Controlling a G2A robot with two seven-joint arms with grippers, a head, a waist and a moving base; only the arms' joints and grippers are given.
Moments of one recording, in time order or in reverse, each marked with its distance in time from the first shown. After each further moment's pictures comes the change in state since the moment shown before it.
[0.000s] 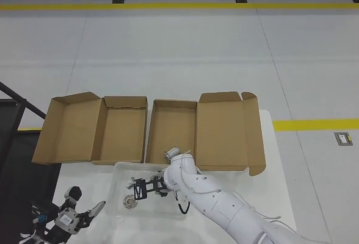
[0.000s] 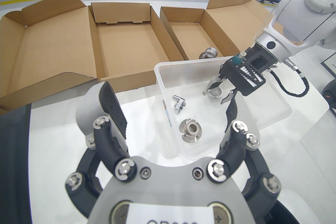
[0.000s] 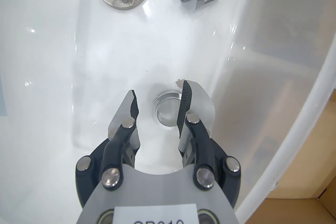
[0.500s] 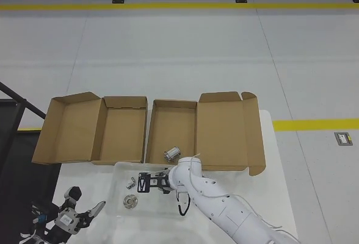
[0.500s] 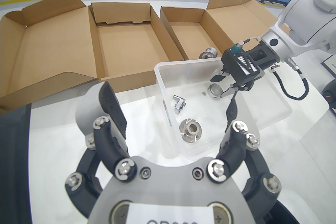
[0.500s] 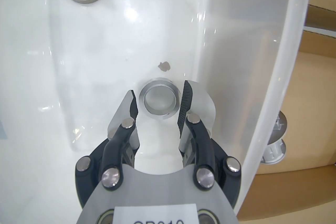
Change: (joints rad) left arm 0.000 0.000 0.000 0.000 0.000 0.000 0.000; right arm -0.095 0.046 0.106 -0.150 0.036 0.097 0.158
